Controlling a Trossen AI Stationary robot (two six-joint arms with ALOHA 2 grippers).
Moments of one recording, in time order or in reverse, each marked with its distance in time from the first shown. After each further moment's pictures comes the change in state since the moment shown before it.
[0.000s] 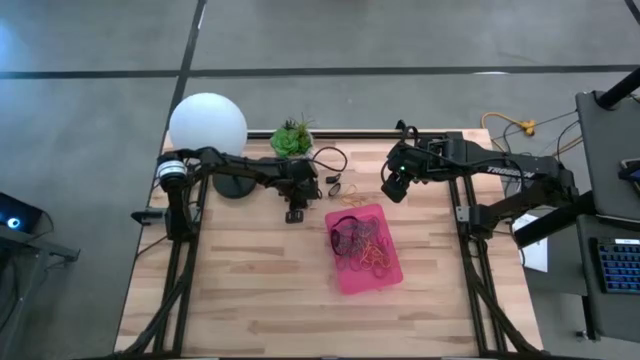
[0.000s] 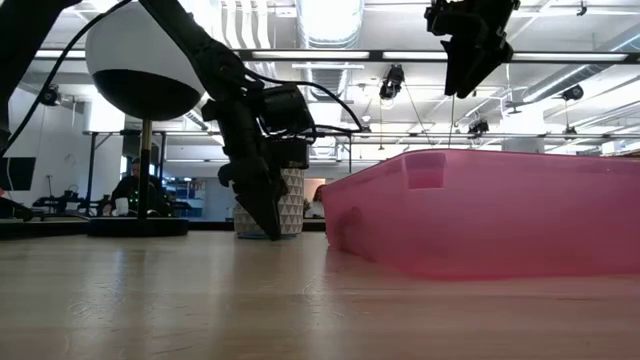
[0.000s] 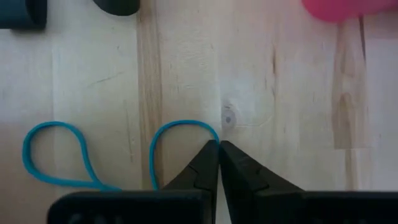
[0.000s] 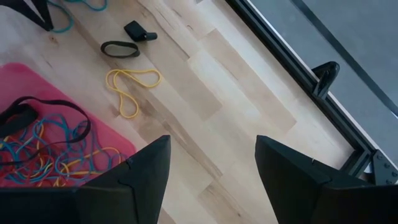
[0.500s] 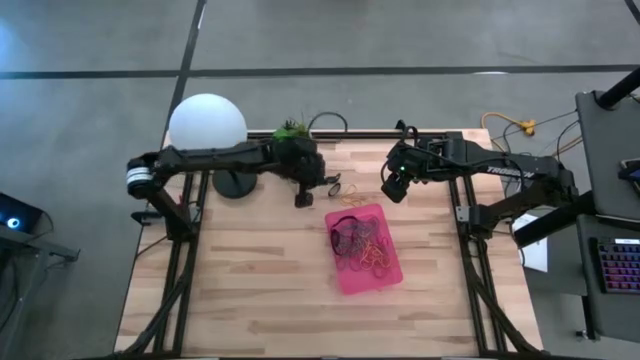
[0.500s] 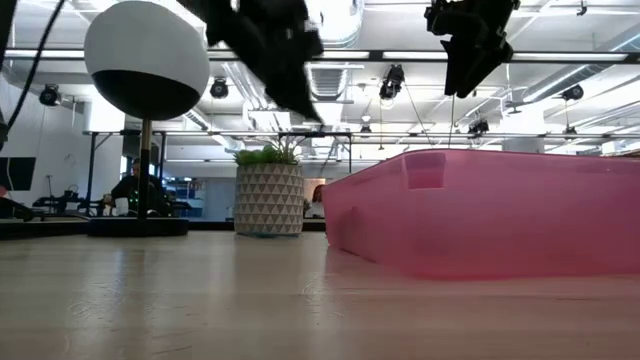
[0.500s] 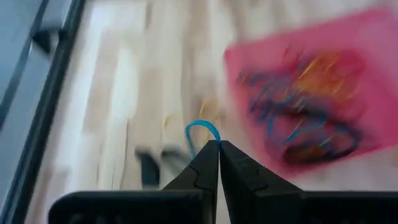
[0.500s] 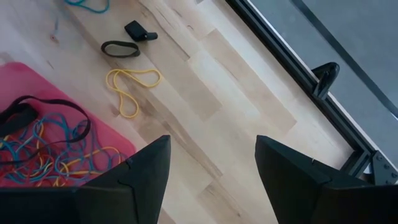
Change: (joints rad) left arm -0.049 -0.265 0.202 -0.025 -0.012 -0.028; right arm 0.001 0.000 0.000 0.001 0.000 -0.005
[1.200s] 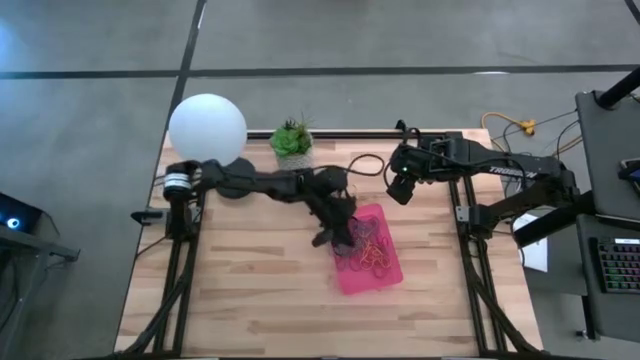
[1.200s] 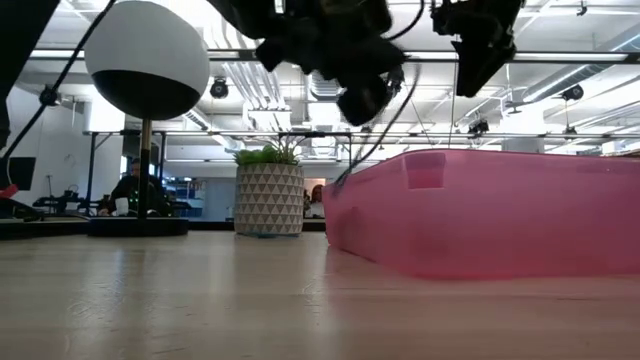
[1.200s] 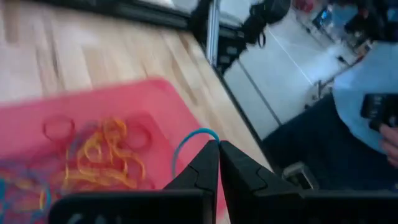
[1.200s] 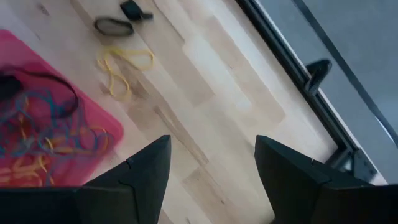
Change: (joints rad) left arm -0.186 0.281 0.138 0.300 0.605 -0.395; right arm 0.001 -0.014 0.000 -0.067 -0.003 -0.061
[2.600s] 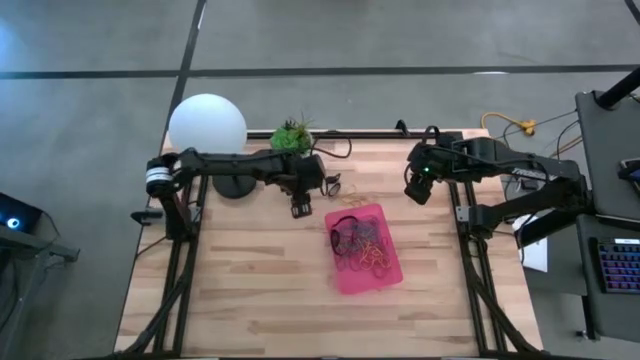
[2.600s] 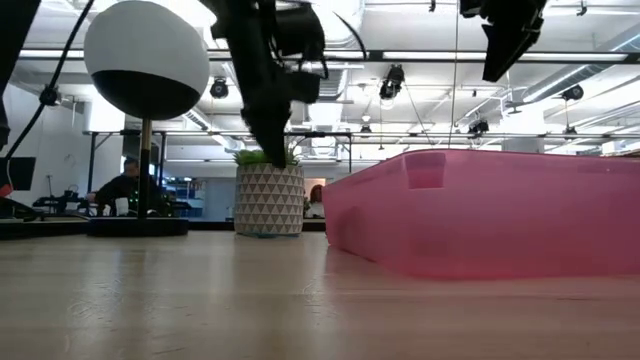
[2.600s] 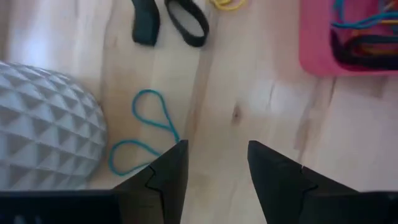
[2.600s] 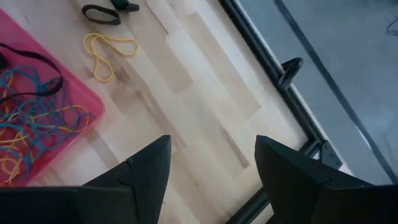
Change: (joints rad) left arm 0.122 -0.131 -0.033 -0.718 -0.876 0.122; right arm 0.019 -0.126 -0.002 -0.103 0.050 -0.042
